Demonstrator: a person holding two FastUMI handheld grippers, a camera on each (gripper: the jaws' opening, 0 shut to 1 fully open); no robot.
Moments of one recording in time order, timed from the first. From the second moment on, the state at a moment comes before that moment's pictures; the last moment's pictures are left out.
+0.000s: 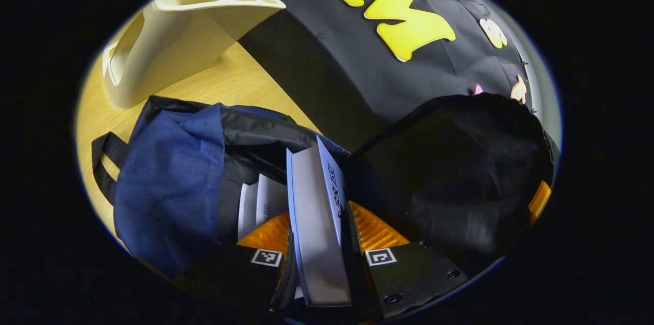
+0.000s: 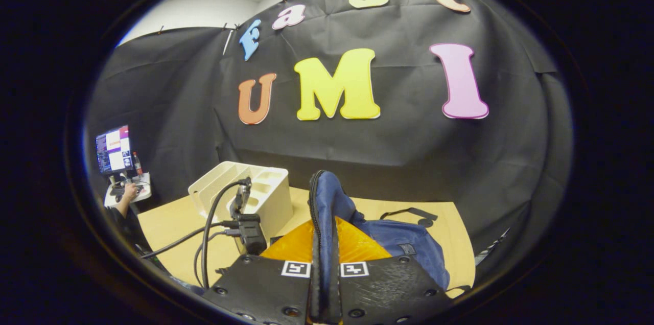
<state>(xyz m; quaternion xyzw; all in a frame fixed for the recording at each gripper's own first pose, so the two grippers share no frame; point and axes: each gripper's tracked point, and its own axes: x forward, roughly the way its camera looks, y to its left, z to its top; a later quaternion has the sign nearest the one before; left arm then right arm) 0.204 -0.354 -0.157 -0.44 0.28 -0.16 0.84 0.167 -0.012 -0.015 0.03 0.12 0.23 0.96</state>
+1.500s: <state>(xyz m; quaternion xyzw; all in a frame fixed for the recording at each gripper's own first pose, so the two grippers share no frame) 0.156 -0.282 -0.141 -0.24 0.33 -0.15 0.90 0.172 -0.079 -0.067 0.06 0.17 0.10 0.98</state>
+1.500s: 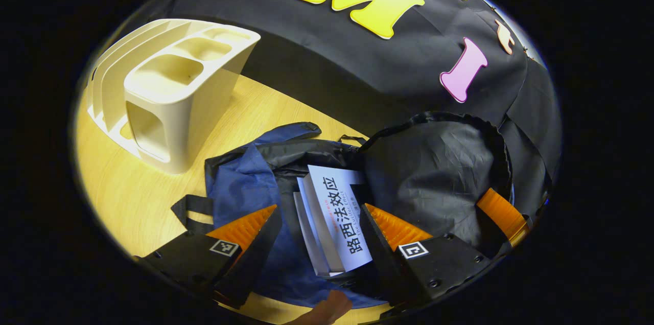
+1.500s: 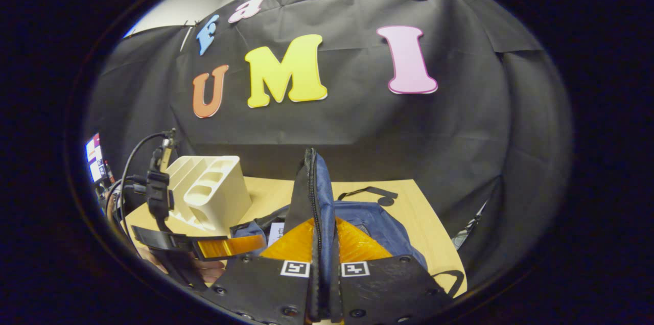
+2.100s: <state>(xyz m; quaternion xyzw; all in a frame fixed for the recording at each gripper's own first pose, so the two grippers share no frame) 0.114 -0.195 -0.111 -0.15 0.26 -0.13 0.95 0.133 -0.086 -0.090 0.03 0.18 0.00 0.98</state>
